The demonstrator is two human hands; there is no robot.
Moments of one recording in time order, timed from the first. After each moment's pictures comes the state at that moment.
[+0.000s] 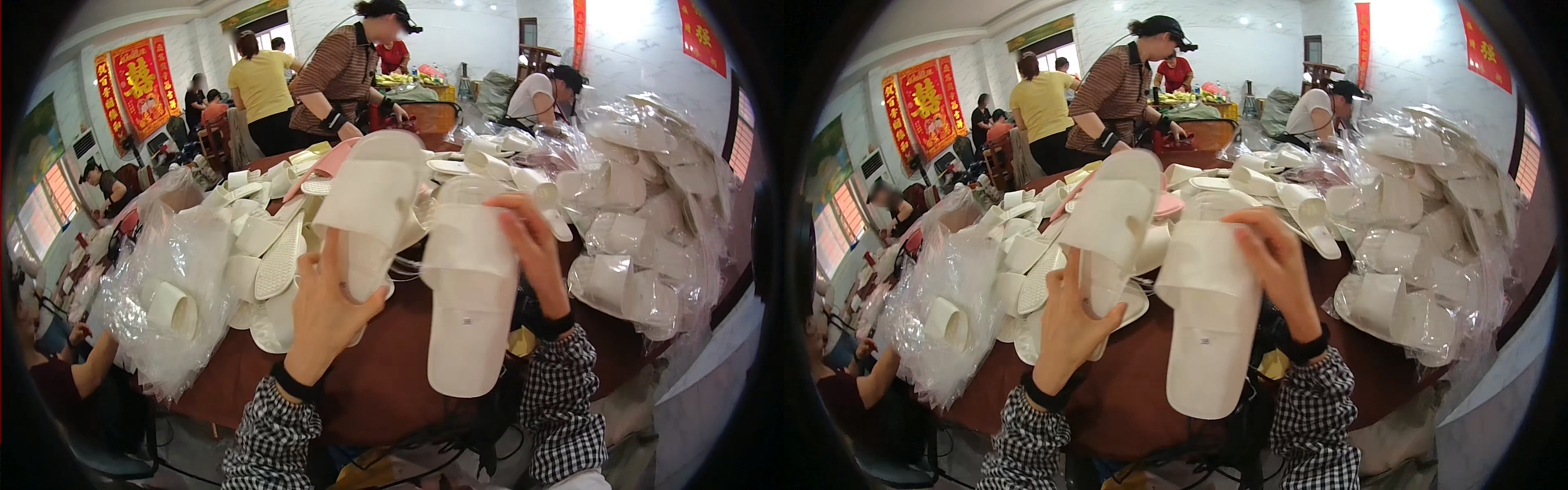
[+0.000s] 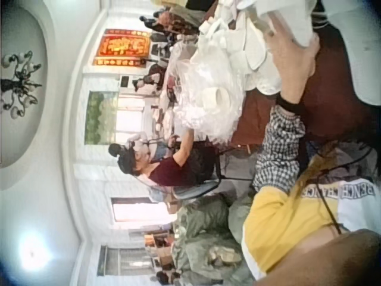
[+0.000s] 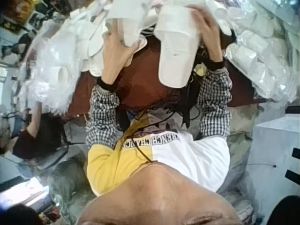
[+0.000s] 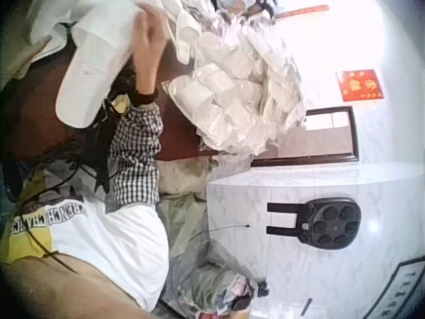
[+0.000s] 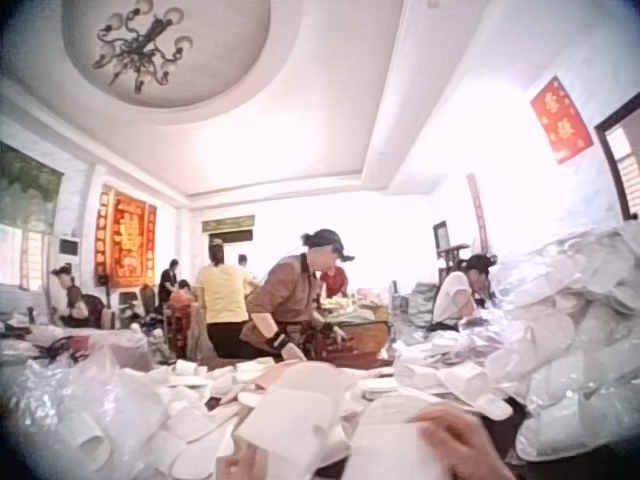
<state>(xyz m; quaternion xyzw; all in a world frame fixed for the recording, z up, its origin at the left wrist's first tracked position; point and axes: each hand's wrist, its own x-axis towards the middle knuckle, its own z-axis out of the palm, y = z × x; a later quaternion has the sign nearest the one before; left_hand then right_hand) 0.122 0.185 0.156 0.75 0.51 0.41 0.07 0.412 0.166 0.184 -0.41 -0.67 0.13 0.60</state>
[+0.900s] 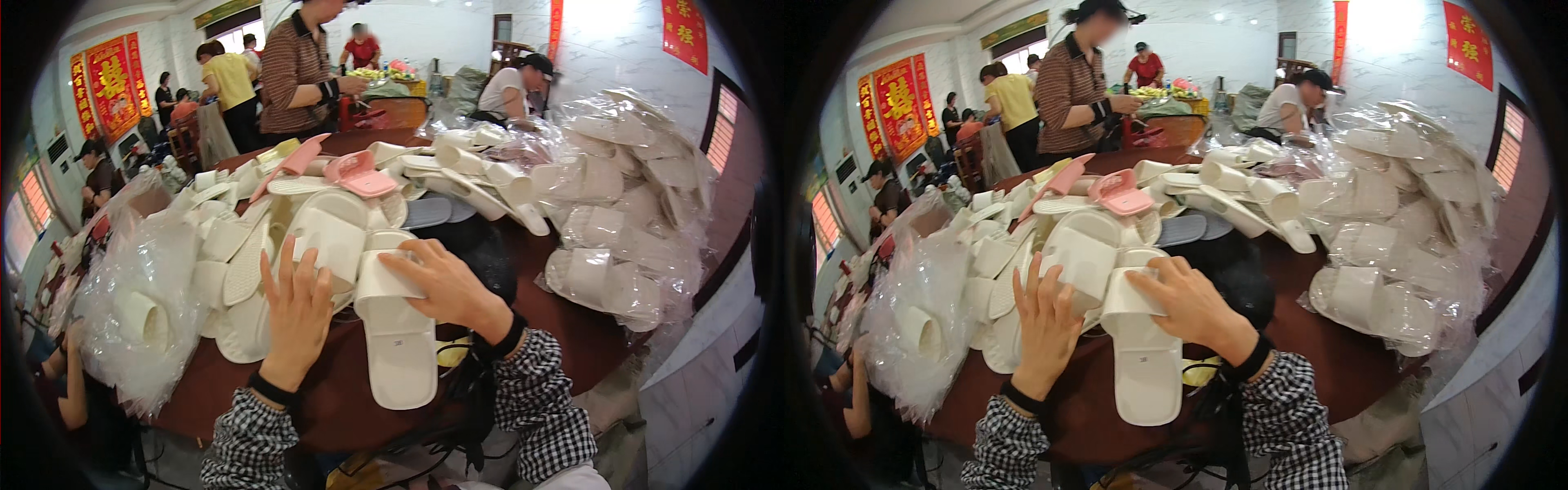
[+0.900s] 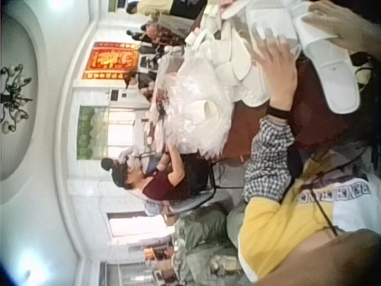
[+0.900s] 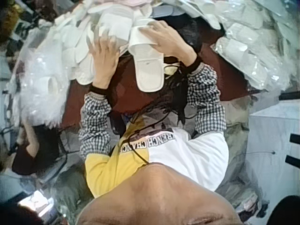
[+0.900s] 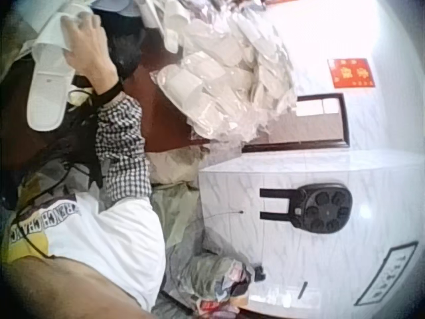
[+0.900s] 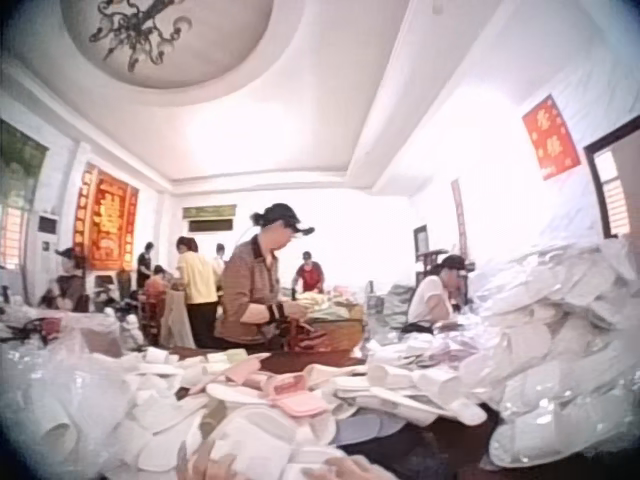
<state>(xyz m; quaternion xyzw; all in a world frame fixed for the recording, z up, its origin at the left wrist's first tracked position) 0.104 0.201 0.128 0.84 0.36 0.32 -0.24 0.362 0.177 0.145 -0.45 -0.85 -0.04 0.27</state>
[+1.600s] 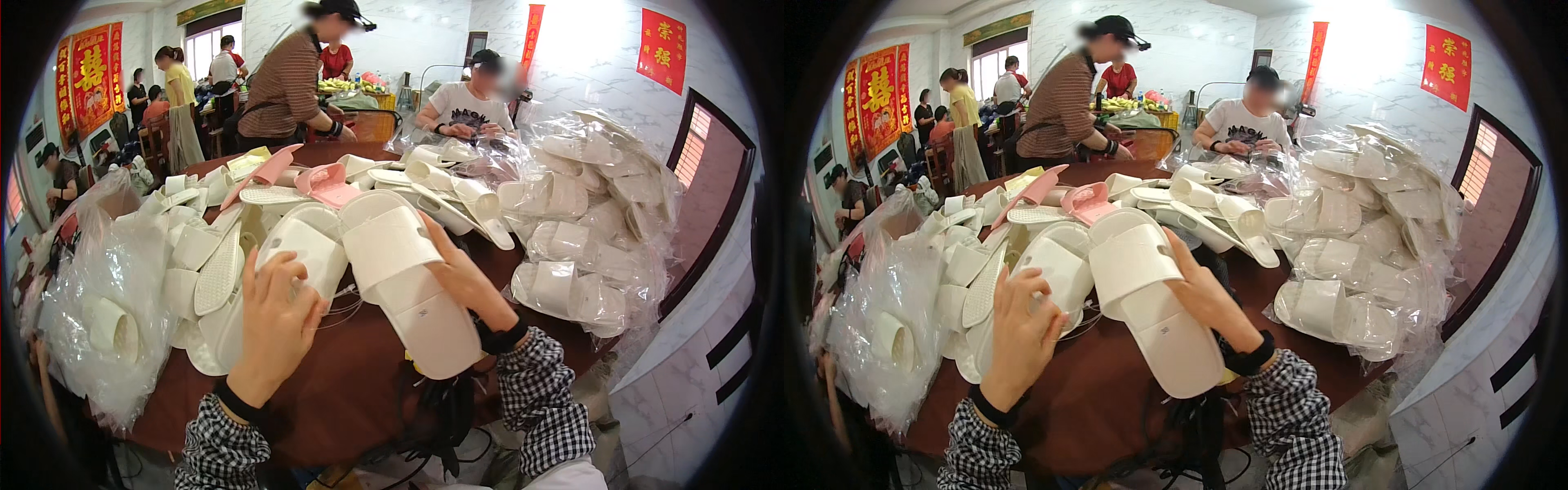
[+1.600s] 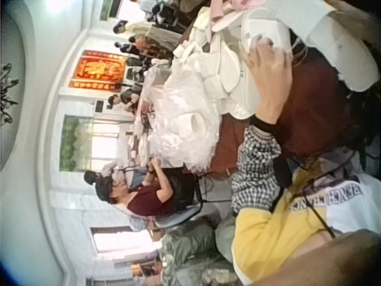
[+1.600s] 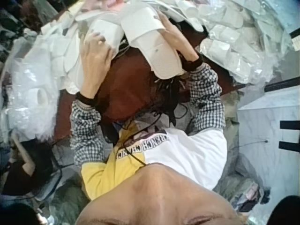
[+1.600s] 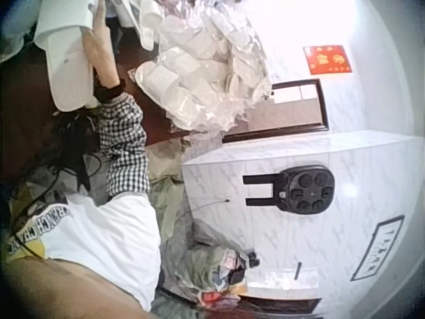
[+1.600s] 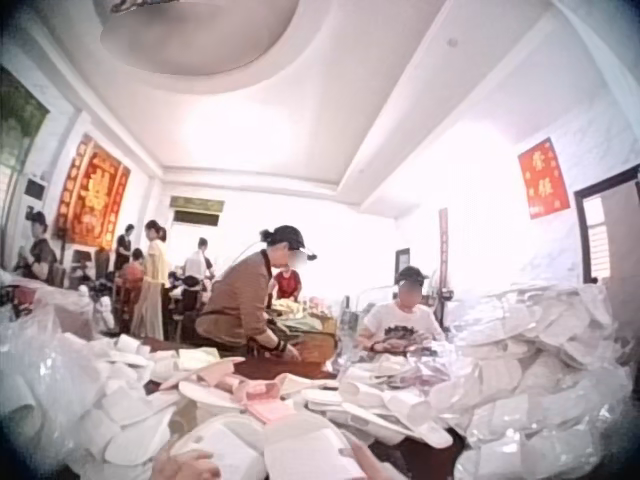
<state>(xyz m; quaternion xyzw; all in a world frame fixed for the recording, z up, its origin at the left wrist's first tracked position) 0.112 0.189 0.170 0.85 0.32 0.40 -0.13 0.402 0.180 0.170 -0.59 -0.65 0.24 0.42</state>
